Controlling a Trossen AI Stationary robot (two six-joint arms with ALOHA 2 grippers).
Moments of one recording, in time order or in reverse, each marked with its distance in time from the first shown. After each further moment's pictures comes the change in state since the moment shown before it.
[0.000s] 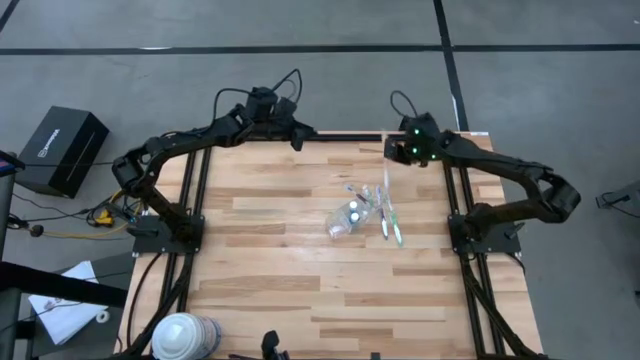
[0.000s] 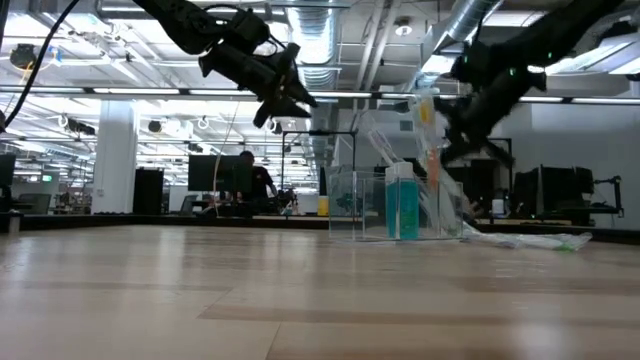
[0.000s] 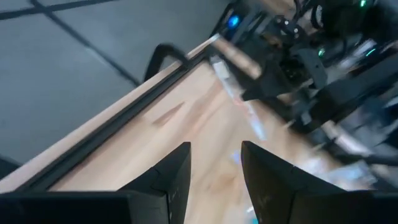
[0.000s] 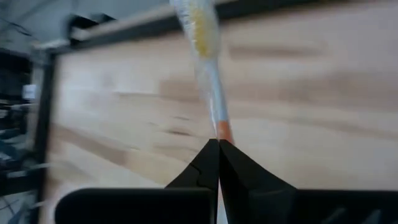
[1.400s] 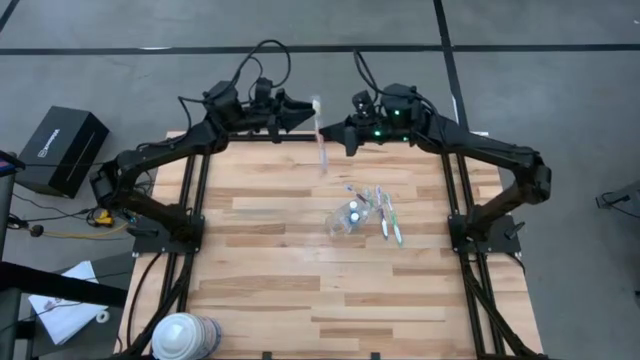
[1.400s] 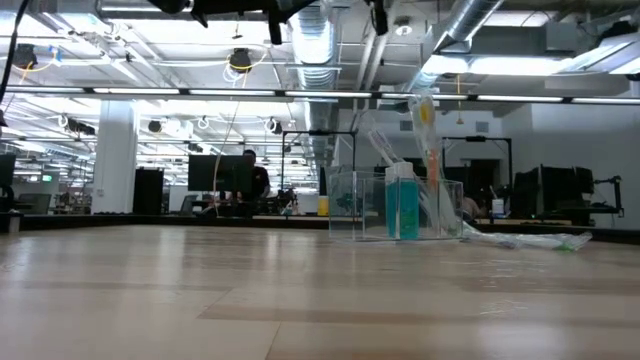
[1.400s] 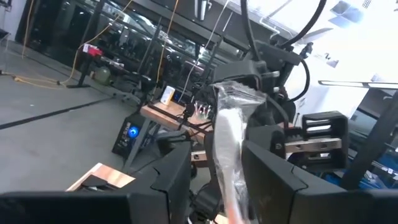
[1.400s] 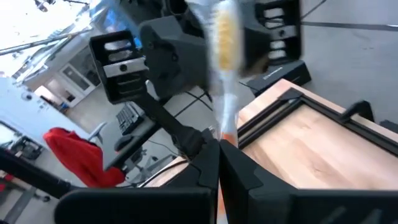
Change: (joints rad) left arm -0.099 -0.203 0.001 0.476 0.124 -0.230; right arm 0.456 0.242 0.798 0.073 -0.039 -0.262
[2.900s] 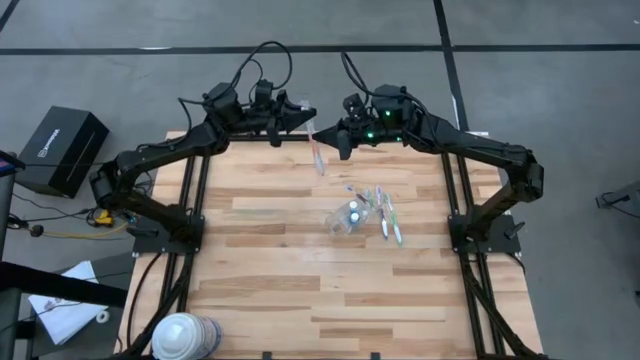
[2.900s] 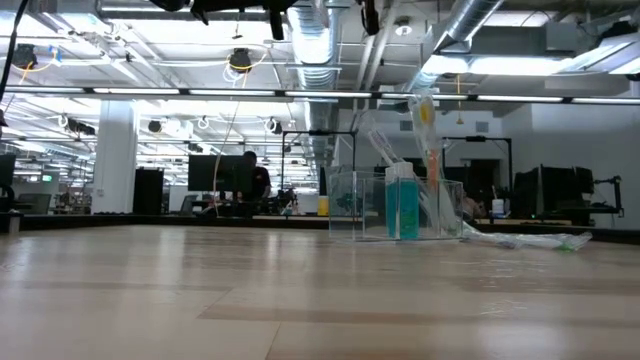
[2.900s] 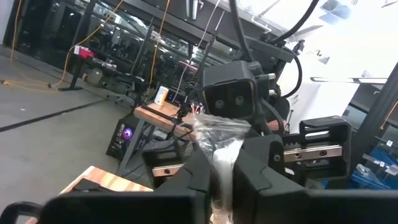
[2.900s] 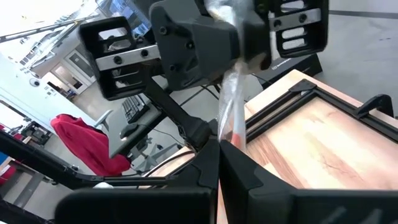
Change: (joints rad) left arm -0.013 -0.005 0.000 0.008 0.006 0.015; right arm 0.023 0.060 0.065 -0.029 -0.039 -0.015
